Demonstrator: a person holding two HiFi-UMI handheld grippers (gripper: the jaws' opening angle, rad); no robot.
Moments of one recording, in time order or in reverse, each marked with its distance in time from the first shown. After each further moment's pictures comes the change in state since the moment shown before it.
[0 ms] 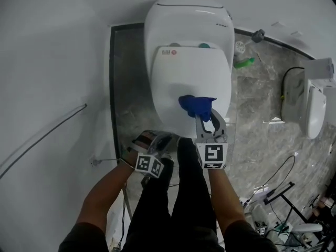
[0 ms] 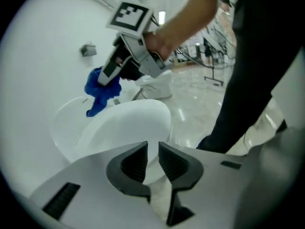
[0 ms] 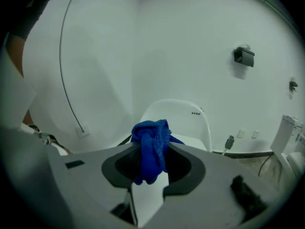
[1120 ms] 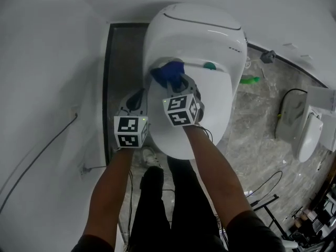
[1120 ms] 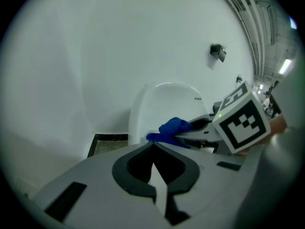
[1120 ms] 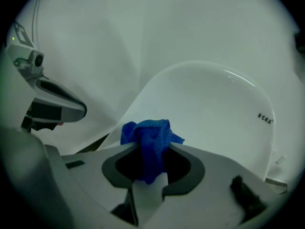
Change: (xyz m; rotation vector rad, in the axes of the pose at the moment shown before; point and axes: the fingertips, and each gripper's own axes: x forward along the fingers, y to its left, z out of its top) left arm 0.005 0.298 -0.070 -1.079 -0.047 0.554; right arm 0.258 0.010 0.018 -0.182 0.250 0.162
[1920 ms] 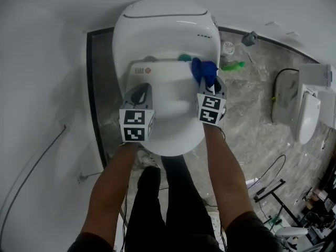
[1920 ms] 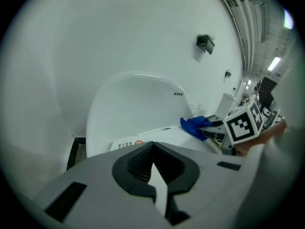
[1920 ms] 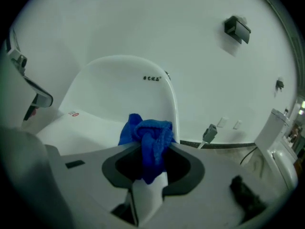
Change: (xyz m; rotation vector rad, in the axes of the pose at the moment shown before) left arm 0.051 -0.097 0.014 0.077 0.045 -0.111; right arm -0.081 -0.186 -0.130 0.304 -0.024 -0.400
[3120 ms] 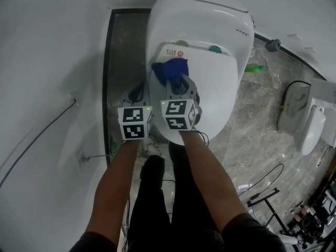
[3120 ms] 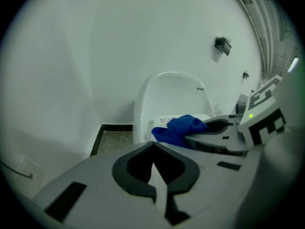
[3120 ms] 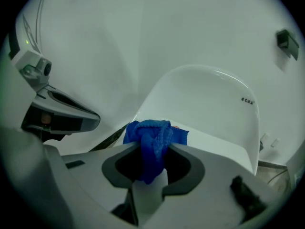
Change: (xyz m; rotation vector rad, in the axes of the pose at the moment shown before) left arm -0.073 0.084 -0.072 -0.119 0.018 0.175; right arm -0.051 0.249 0.023 -0.218 0.004 0.334
